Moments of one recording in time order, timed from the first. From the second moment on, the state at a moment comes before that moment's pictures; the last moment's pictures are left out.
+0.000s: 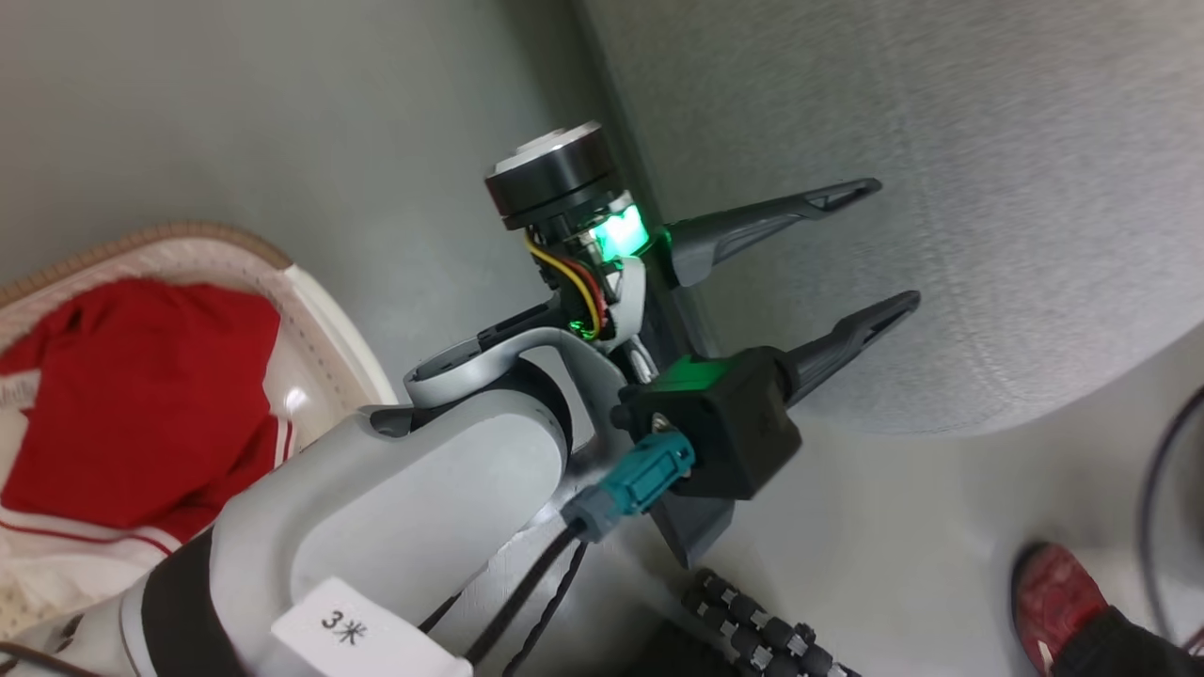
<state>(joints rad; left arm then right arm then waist) -1.08 0.23 -0.91 -0.16 -0.10 -0.13 0.06 -1.11 -0.44 -0.18 0.06 0.21 0.13 -0.26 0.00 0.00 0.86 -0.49</state>
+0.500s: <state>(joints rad) -1.11 0.26 -0.95 -0.19 -0.13 -0.13 0.11 -1.16 -0.47 -0.11 0.65 0.16 0.13 -0.26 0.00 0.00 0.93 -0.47</state>
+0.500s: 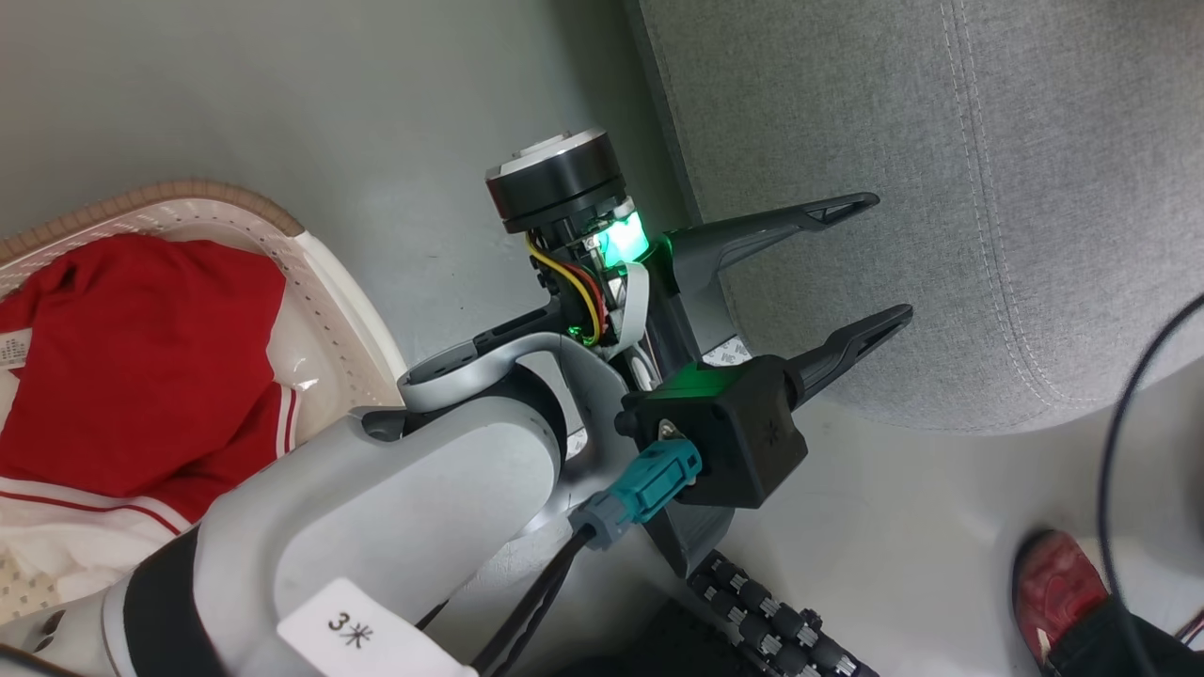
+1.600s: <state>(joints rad) -0.89 0.29 -0.87 -0.13 -0.24 0.05 -0.11 -0.69 -0.28 -0.13 0.27 0.10 0.13 -0.26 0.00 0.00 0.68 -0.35</state>
